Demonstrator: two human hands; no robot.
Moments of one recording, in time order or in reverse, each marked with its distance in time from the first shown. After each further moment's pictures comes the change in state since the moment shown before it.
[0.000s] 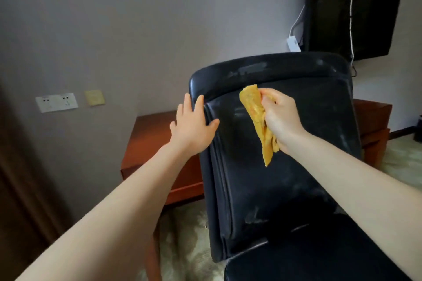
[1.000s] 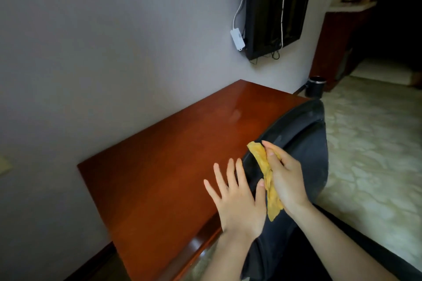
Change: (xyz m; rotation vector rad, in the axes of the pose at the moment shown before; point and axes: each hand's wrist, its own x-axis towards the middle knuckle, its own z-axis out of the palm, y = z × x) left_hand 0.138 -0.004 -0.048 -0.198 -0.410 0.225; right_hand 0.115 -0.098 0.114 -0.161 0.414 0.397
